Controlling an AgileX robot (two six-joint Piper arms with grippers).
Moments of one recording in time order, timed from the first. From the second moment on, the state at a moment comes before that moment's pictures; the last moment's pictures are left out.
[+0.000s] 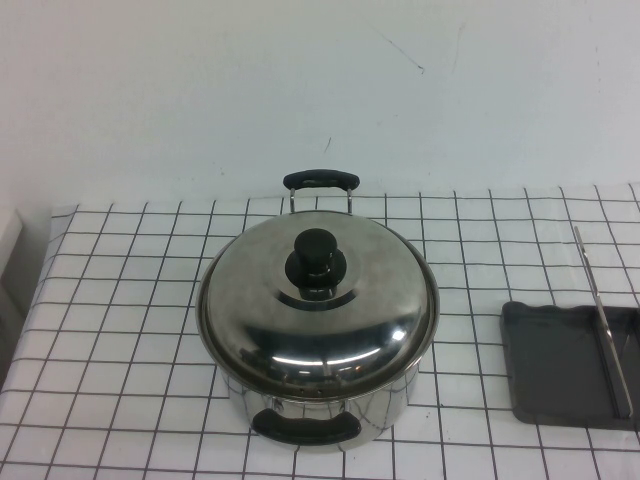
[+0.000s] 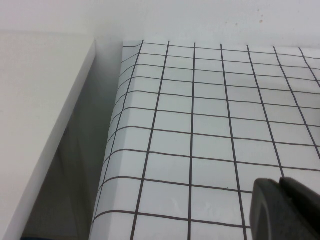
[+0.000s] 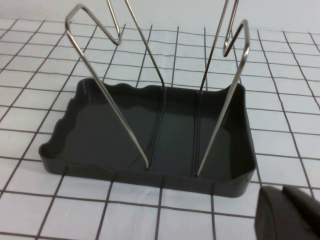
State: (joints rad) right arm 0.04 -0.01 0.02 -0.08 0.43 0.03; left arm -0.03 -0.01 0.02 -0.14 0.37 0.00
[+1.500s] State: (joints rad) right arm 0.04 -0.01 0.02 -0.08 0.43 0.03; left arm -0.03 -0.01 0.02 -0.31 0.36 0.00
